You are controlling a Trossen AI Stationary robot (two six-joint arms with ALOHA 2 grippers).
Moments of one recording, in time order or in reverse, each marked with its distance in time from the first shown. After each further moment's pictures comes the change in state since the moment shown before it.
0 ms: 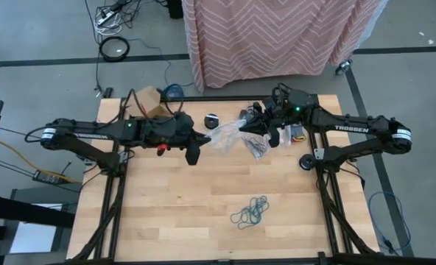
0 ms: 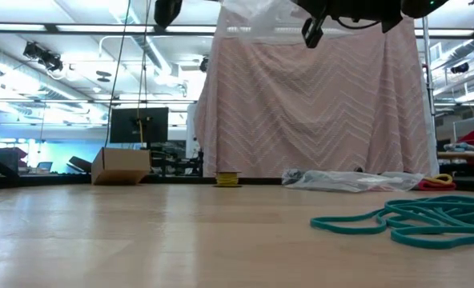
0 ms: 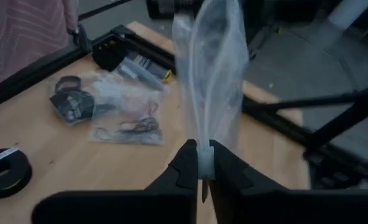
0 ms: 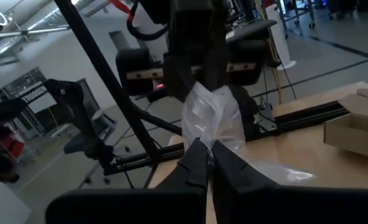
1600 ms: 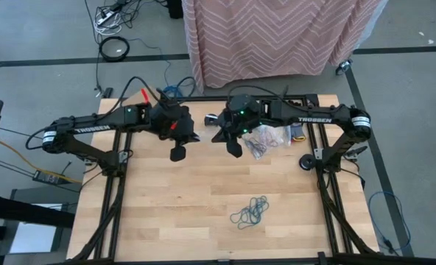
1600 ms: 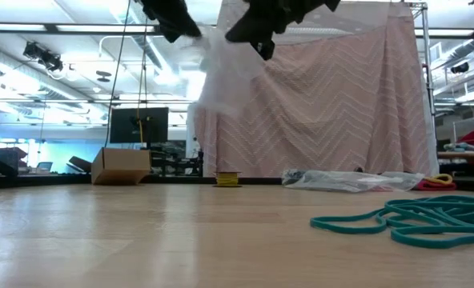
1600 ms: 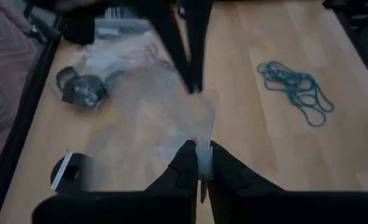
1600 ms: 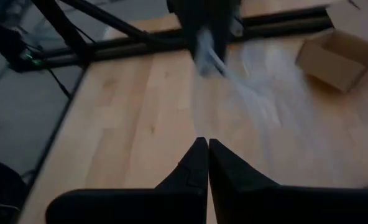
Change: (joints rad) left arm 0.218 0.011 0.053 -0.336 0.345 0.673; right arm 0.150 0.494 0.614 -0.734 0.242 -0.377
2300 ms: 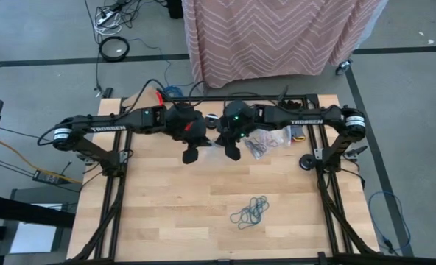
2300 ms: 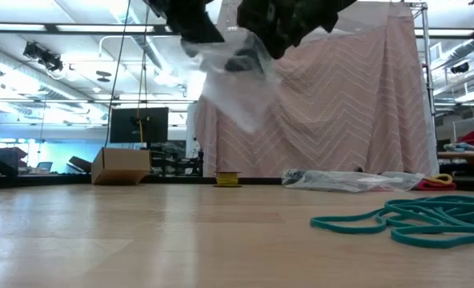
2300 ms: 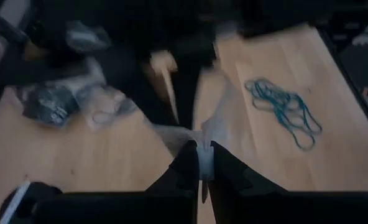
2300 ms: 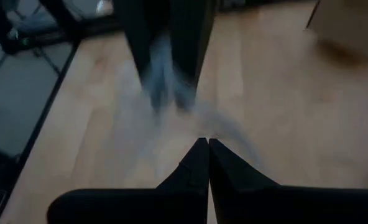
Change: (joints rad) left arm 0.002 0.129 -0.002 0.153 0.091 -0.056; right arm -0.008 0.054 -0.085 0.062 -0.038 -0.008
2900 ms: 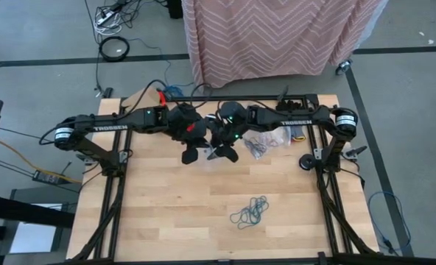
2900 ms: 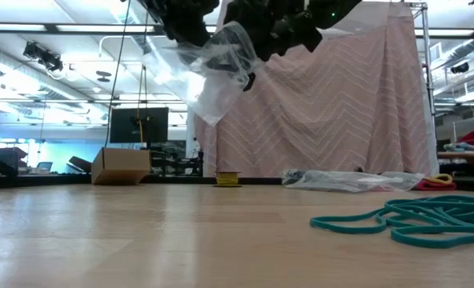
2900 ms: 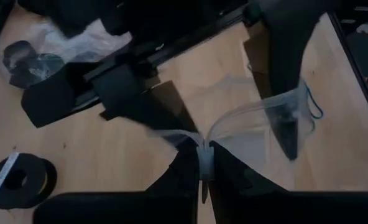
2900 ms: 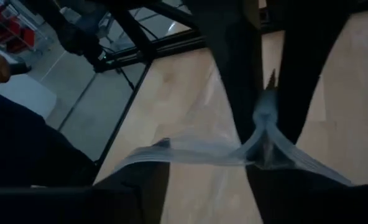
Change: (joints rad) left arm 0.000 0.024 0.002 -0.065 0.007 -0.033; right arm -0.022 0.089 -0.002 0.210 -0.310 0.105
